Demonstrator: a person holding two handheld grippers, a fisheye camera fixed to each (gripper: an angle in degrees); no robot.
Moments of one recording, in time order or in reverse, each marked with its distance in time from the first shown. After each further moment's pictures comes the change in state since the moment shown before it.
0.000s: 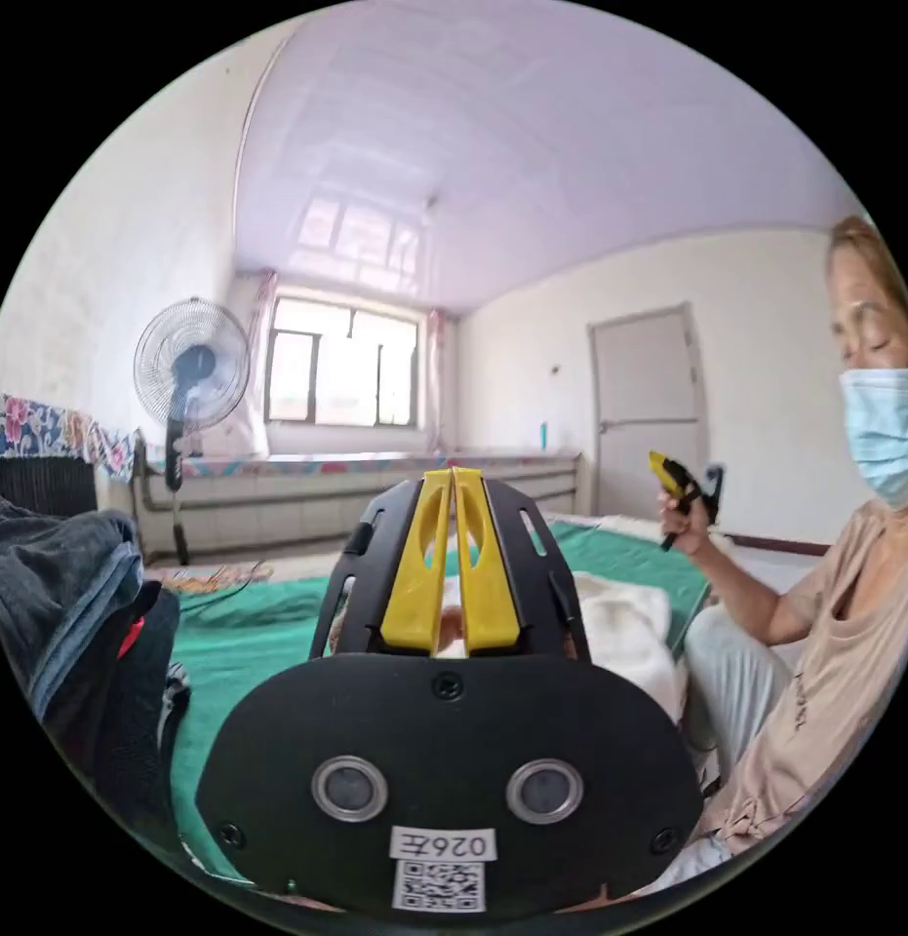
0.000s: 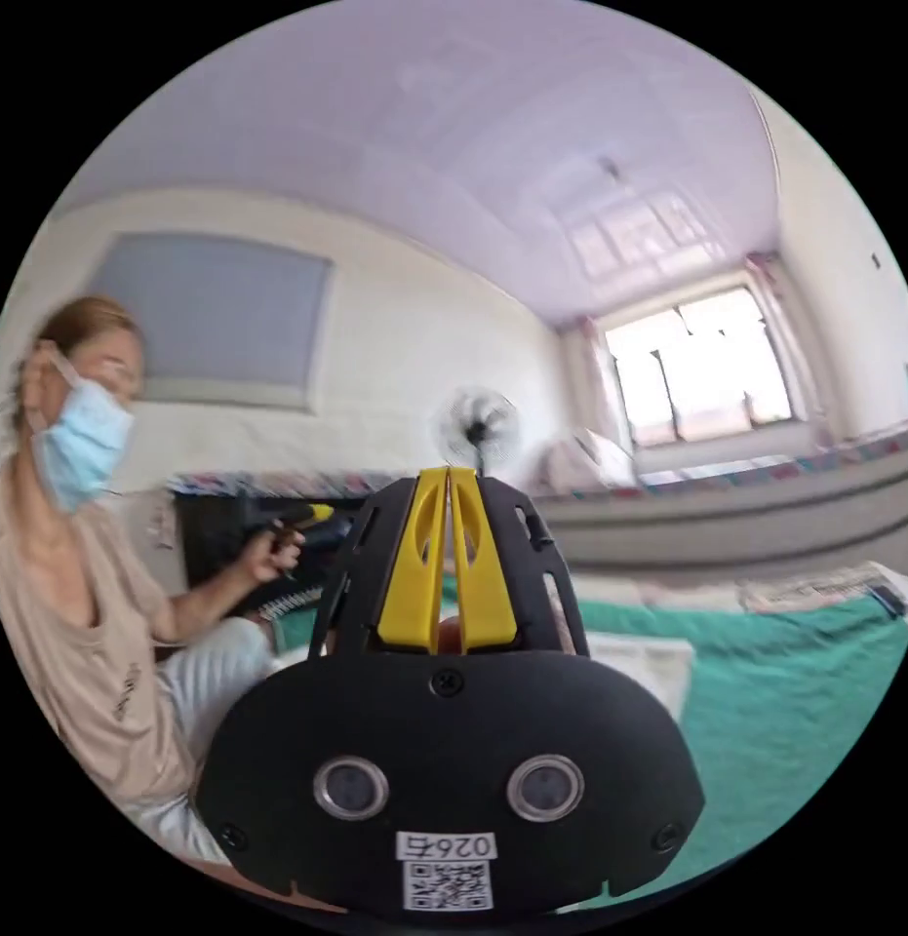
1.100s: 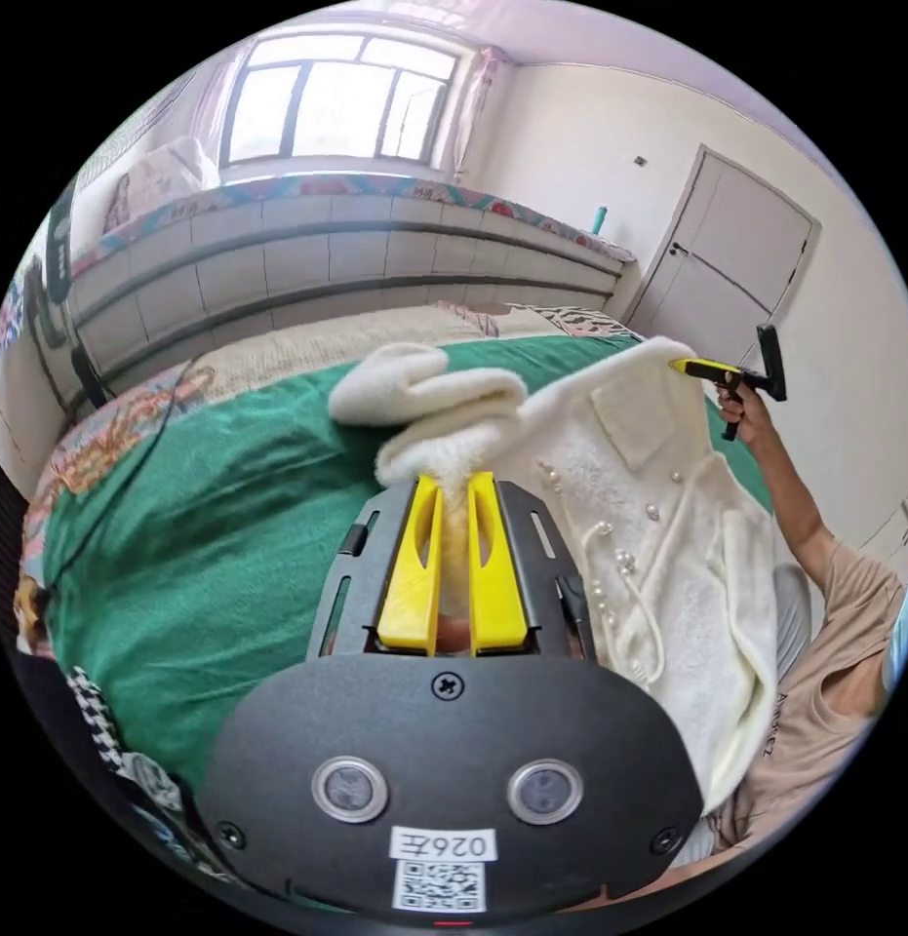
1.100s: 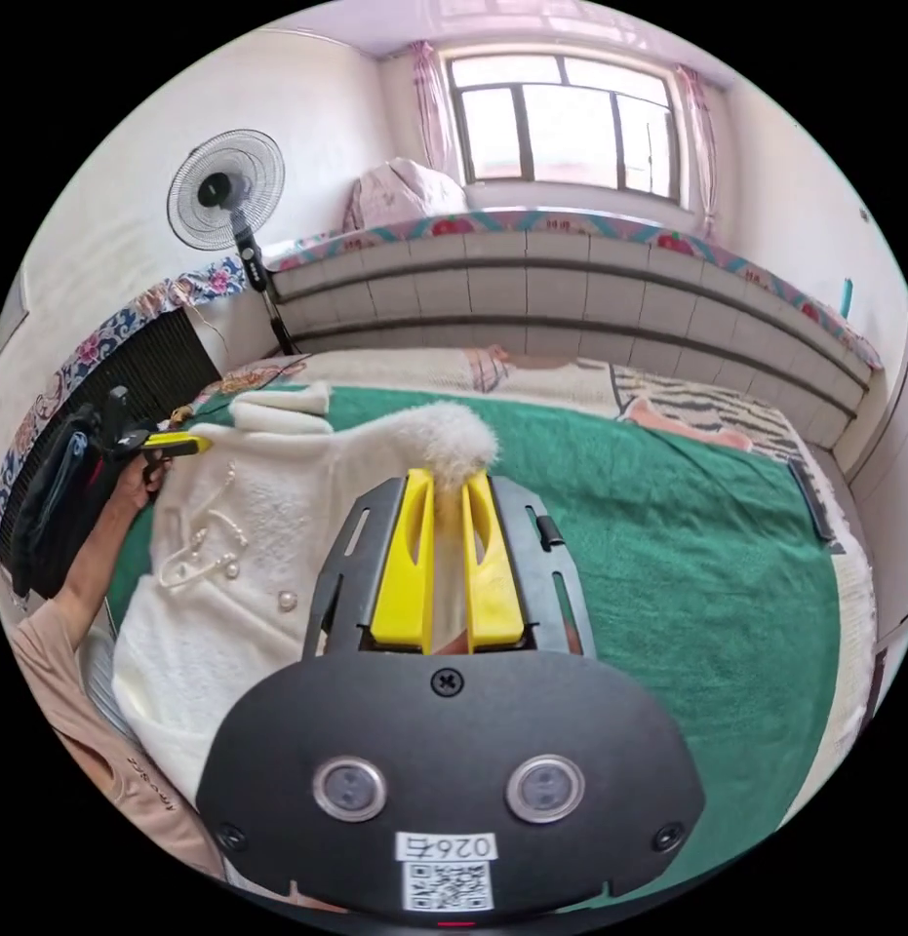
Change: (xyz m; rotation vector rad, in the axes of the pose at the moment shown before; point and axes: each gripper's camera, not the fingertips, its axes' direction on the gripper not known) left arm -0.173 0.005 0.369 -0.615 0.137 -0.023; right arm 0.218 -0.015 0.451 -0.809 0.481 0.211
